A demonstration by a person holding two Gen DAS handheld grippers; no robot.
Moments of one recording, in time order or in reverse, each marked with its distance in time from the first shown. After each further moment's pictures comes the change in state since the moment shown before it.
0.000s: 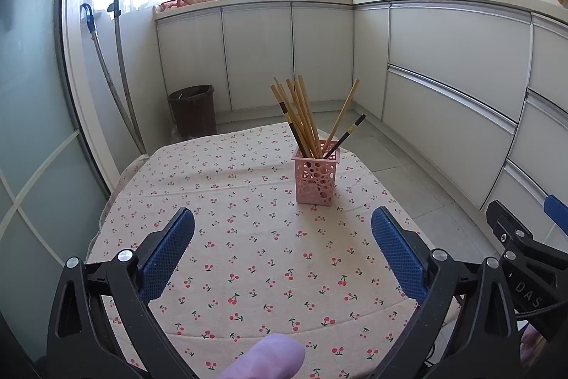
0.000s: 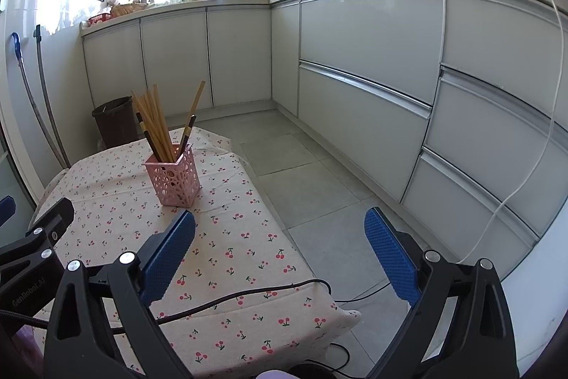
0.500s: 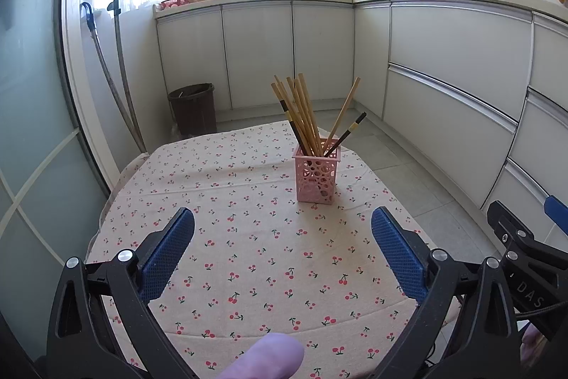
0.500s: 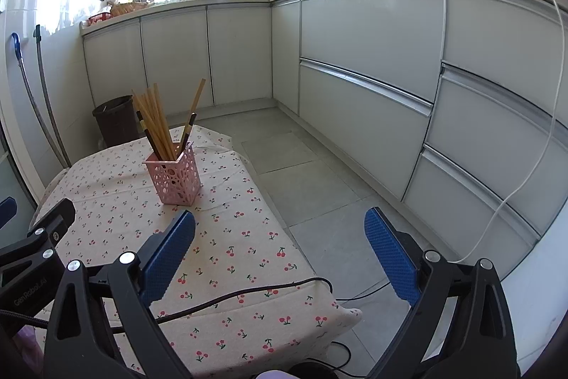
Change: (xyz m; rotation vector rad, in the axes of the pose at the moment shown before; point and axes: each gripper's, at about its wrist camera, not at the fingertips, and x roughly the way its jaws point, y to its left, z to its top) left arm 0.001 -0.001 0.000 -0.005 0.005 0.005; right arm 0.003 -0.001 0.000 0.001 0.009 0.007
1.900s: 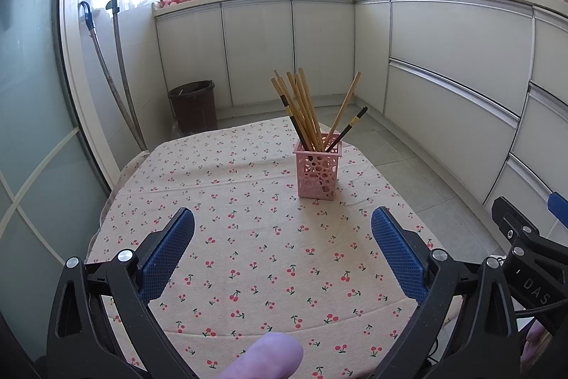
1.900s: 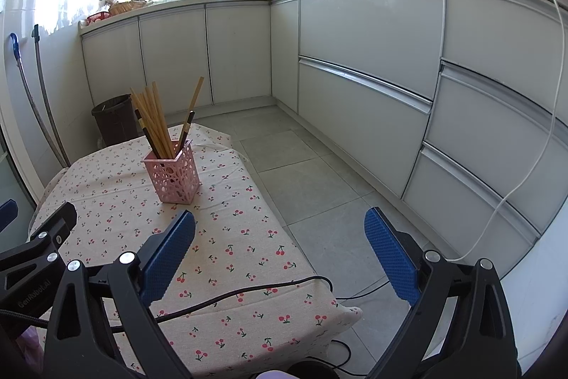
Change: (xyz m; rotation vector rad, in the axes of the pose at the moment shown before) left arm 0.004 0.000 -0.003 0.002 0.011 0.006; right arm 0.003 -0.002 -0.001 0.001 0.006 0.000
